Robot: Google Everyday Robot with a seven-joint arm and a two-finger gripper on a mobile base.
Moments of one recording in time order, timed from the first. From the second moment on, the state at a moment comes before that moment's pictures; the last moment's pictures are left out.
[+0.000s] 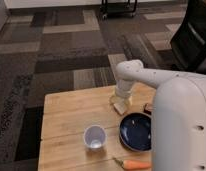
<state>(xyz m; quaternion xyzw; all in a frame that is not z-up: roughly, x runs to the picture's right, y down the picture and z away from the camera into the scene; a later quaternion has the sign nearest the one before) 0.126 0.086 0.855 -0.24 0.28 0.80 0.48</state>
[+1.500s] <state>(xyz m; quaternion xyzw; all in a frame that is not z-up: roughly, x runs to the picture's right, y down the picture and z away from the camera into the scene) 0.140 0.077 0.848 -0.20 0.28 0.82 0.47</state>
